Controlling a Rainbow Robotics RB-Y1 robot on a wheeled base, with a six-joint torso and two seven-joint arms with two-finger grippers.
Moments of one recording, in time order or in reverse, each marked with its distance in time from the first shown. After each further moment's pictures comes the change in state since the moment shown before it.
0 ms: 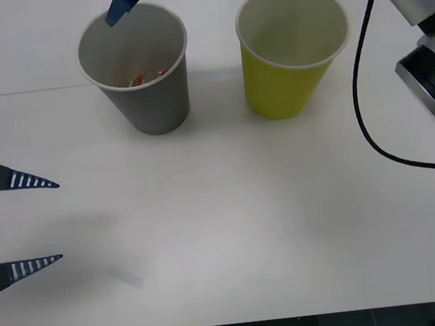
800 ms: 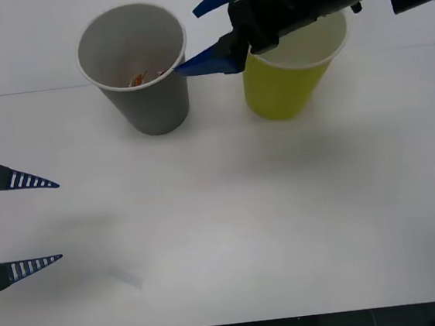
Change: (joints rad) right arm 0.546 -0.294 -0.172 -0.776 -0.192 -0.011 0.059; left arm 0.000 0.000 0.000 0.000 0.000 0.000 0.000
